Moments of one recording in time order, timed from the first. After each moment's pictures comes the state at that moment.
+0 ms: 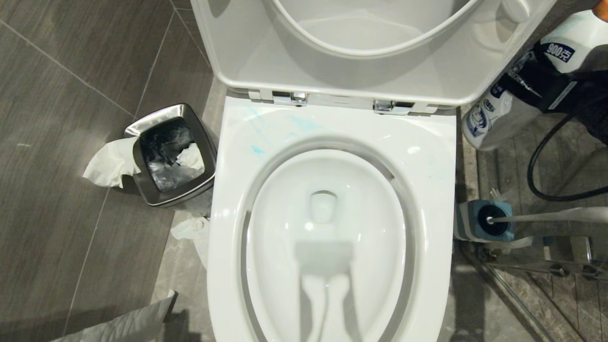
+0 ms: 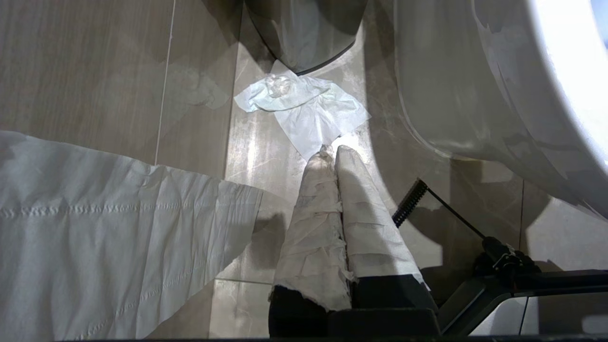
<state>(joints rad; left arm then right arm) -0.01 0.00 0.00 0.01 -0.02 0.02 -0.04 1.54 -0.96 -0.96 0.12 0.00</state>
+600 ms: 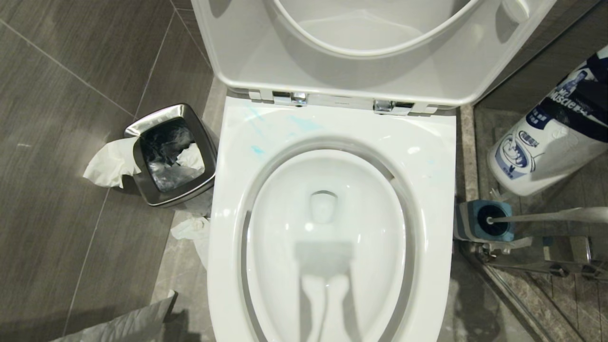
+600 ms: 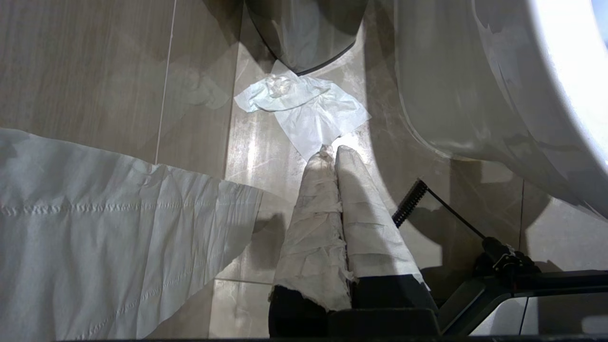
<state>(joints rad) -0.01 0.00 0.00 0.01 -0.02 0.02 0.06 1.11 -0.86 -0.43 0.06 -0.02</state>
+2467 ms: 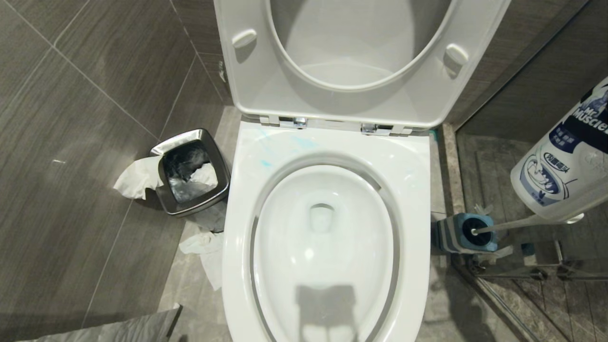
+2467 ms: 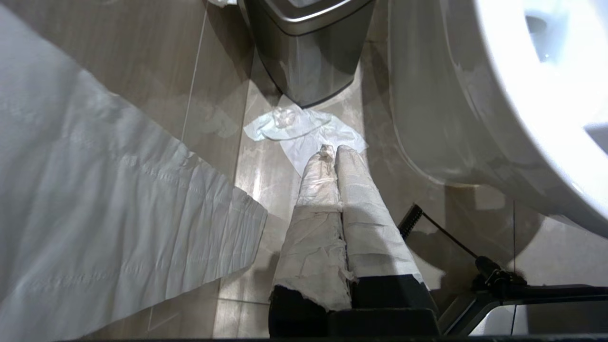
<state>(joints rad) -0.01 0.00 0.00 0.01 -0.01 0.01 0.17 0.98 -0.90 -0.20 -0.02 -0.18</state>
